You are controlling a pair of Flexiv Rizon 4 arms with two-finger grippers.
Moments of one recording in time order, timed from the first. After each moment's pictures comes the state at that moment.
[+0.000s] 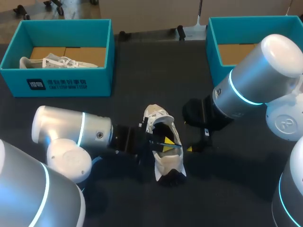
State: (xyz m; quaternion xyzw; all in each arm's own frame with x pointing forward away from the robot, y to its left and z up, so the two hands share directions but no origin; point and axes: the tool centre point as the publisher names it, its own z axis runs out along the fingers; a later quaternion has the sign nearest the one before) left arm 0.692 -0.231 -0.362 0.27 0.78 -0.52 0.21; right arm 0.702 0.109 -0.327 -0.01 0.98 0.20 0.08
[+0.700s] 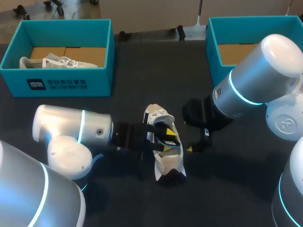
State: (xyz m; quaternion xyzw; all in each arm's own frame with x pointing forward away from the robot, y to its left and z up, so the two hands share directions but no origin) left arm 0.695 -0.234 -0.343 0.26 0.77 -0.55 0.21; right arm 0.702 0.109 -0.327 -0.01 0.98 0.20 0.08
